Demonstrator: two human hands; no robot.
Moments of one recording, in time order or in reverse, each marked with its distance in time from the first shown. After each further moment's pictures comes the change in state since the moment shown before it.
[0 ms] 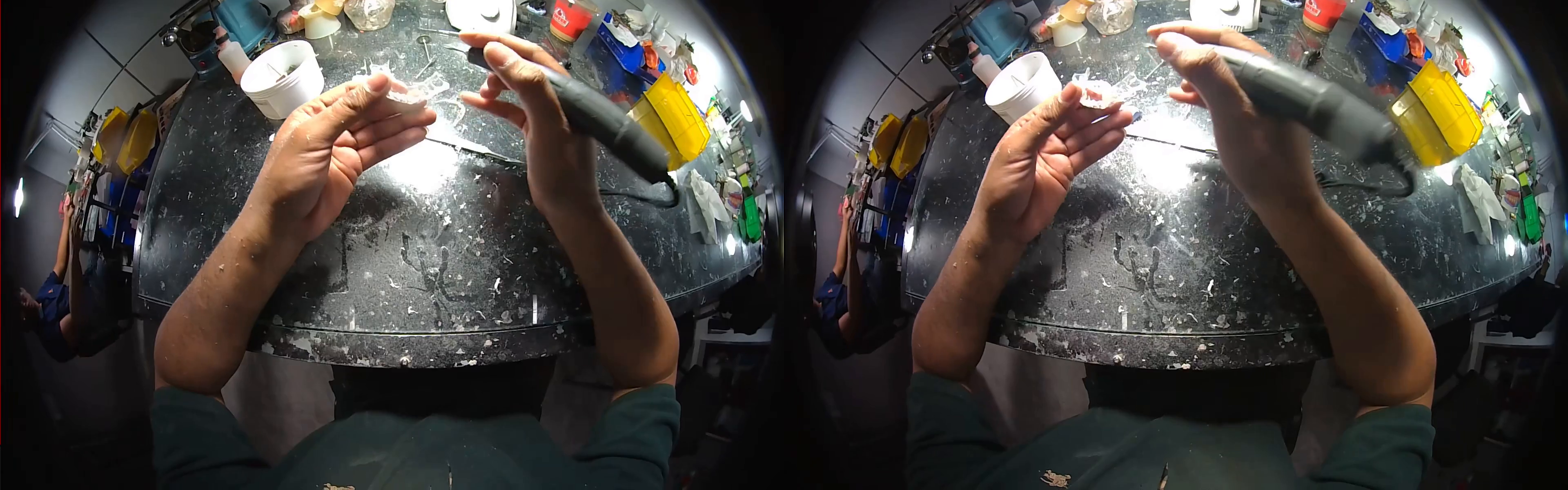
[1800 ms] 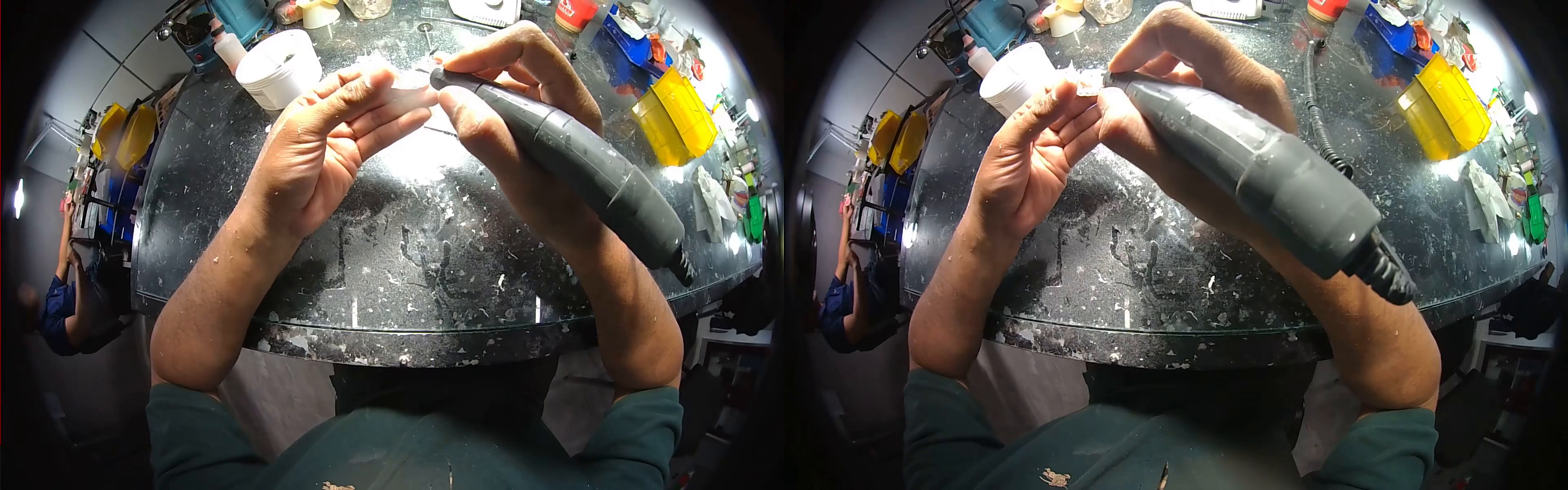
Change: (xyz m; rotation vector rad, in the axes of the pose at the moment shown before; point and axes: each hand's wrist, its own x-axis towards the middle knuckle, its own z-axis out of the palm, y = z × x) left_hand 0.000 -0.005 -0.007 -0.205 -0.012 0.024; right_hand -0.009 -0.010 0.006 -0.517 -0.164 -0.407
